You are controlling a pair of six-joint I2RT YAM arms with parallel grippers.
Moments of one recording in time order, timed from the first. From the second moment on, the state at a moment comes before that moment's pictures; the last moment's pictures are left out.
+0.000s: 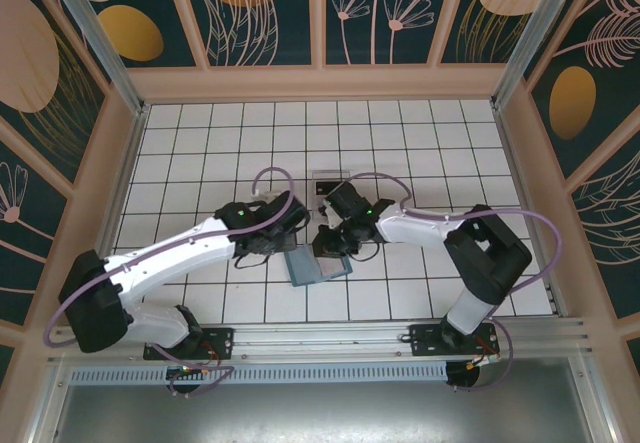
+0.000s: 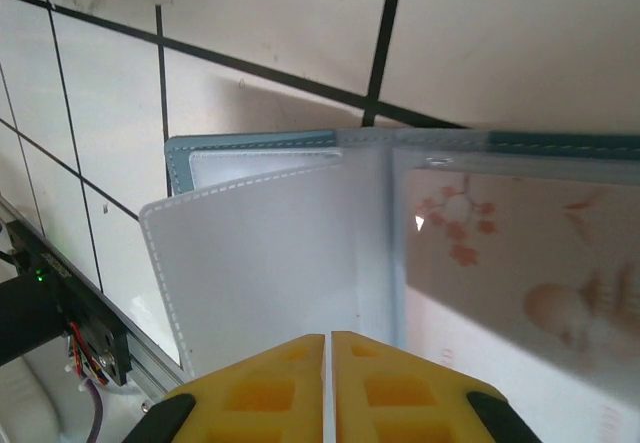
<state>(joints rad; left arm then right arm) -0.92 1.34 1.00 -0.87 -0.26 -0.99 0.84 1.68 0.93 -0.35 -0.49 0.72</state>
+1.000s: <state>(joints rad) -0.80 1.18 0.81 -0.77 -0.19 -0.97 0.96 1.95 1.16 -0.31 -0.47 0.81</state>
